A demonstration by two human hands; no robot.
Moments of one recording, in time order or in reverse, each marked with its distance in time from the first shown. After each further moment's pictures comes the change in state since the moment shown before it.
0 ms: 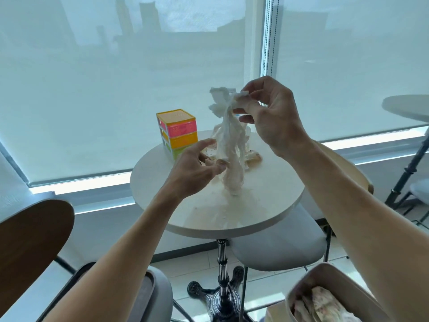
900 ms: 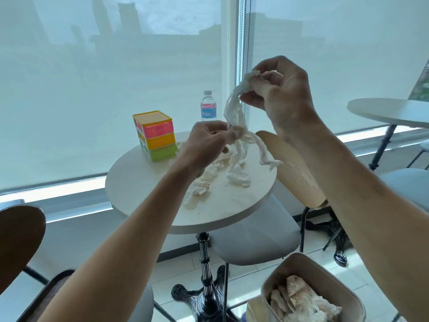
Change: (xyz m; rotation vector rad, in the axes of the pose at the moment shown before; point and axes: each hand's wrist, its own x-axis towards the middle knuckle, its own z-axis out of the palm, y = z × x) left_hand 0.006 0.086 0.038 -0.377 -0.087 -0.012; right_hand -0.009 -0.039 -0.051 0.076 0.138 0.003
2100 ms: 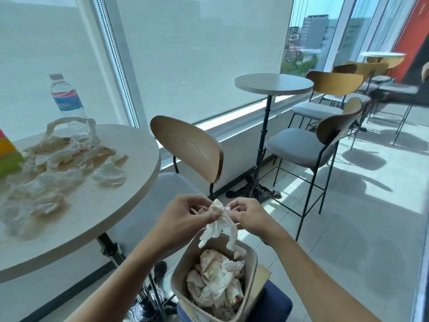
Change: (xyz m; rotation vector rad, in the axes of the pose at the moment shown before) left_hand -0.084 -0.080 0.184 0.147 -0.608 -0.001; right_hand -0.192 0.136 -0.238 -0.460 0.090 0.866
